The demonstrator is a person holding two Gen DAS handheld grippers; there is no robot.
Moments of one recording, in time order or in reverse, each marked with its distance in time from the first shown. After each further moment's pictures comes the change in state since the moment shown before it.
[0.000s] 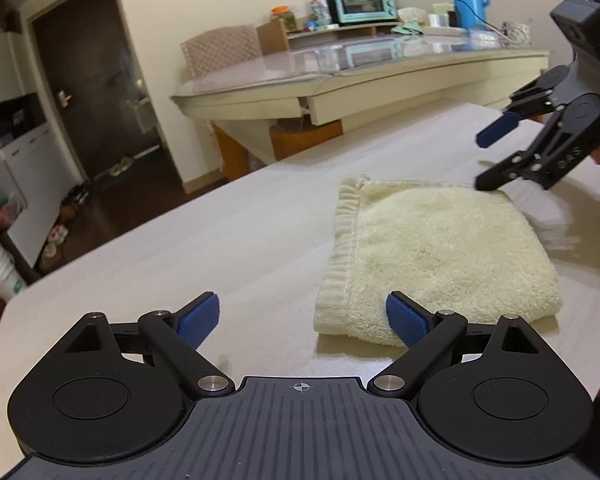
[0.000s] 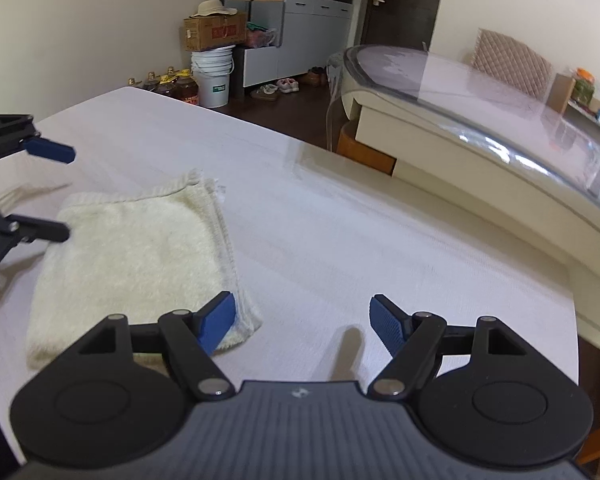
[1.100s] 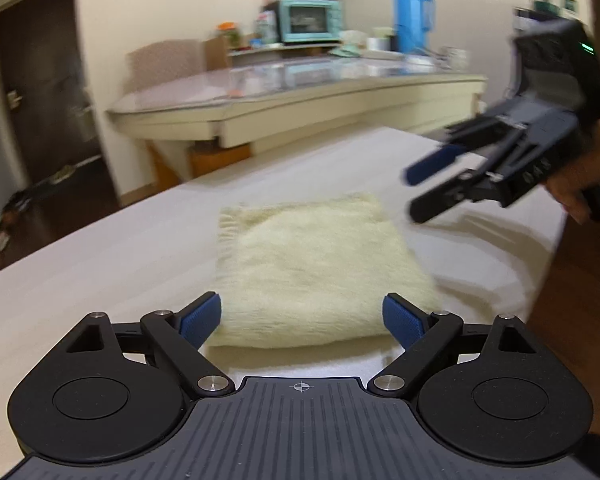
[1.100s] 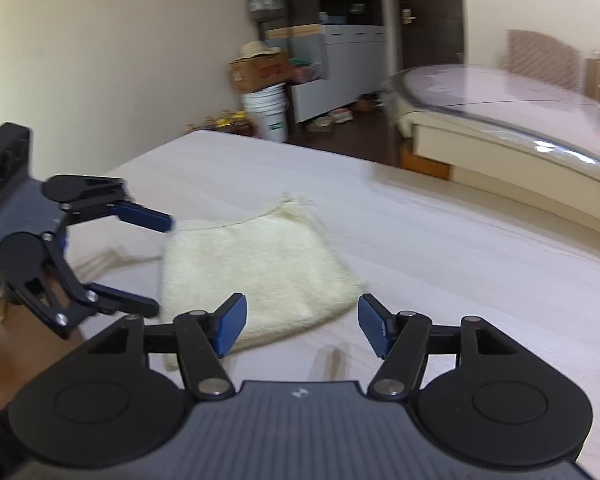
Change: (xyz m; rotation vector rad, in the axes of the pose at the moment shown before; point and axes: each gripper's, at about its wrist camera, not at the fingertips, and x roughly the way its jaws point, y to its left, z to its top) left arm -0.023 -0.045 0.003 -0.067 -0.057 -0.140; right arm -0.046 0.010 -0.018 0.093 -0.106 0.162
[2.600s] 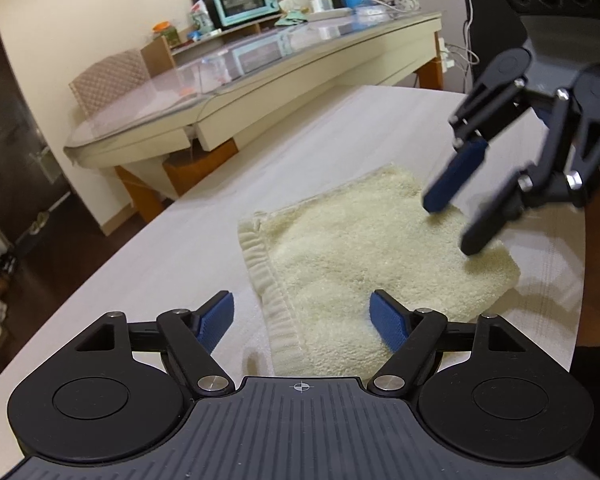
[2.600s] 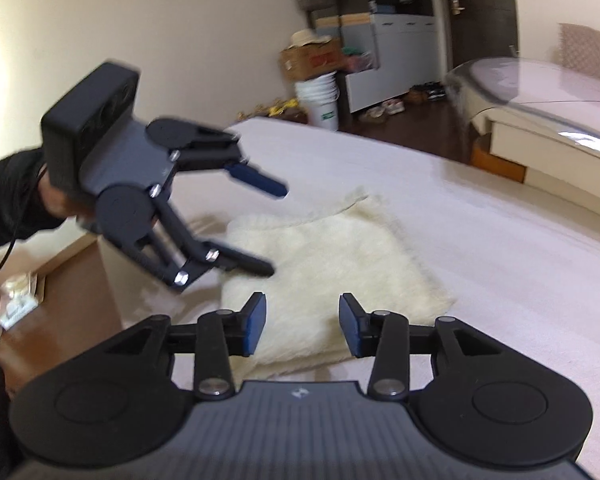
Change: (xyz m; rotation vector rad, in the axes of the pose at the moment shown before) left arm 0.037 0.027 0.023 0.288 0.080 -0.111; right arm 0.023 0.034 0.004 -0.081 0.073 0.226
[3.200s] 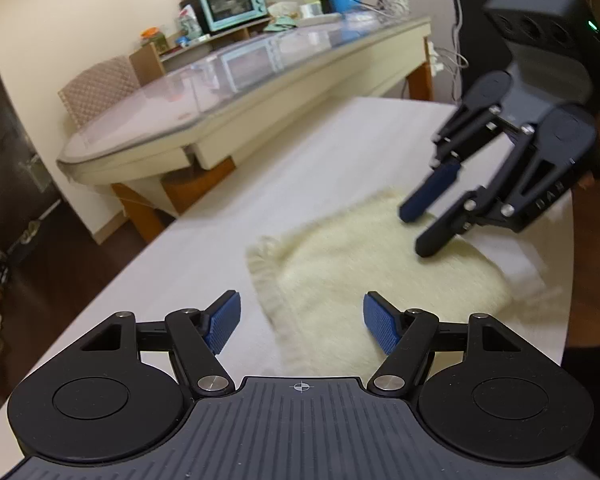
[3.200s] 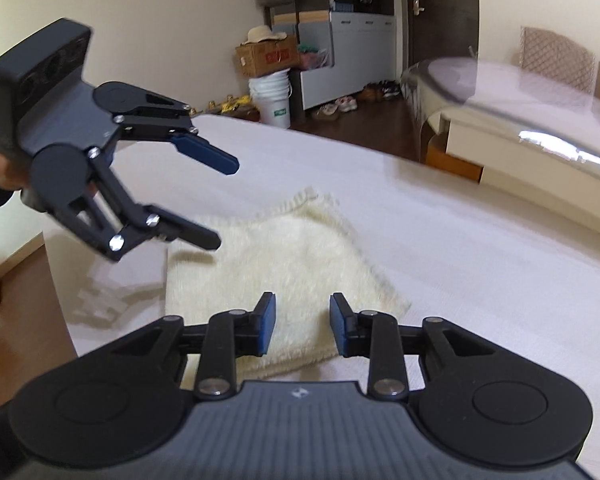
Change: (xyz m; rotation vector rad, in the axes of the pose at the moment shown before) left arm -0.010 0.005 0.015 0.043 0.007 -0.046; right arm 0.010 -0.011 0.005 0.045 -0.008 -0.148
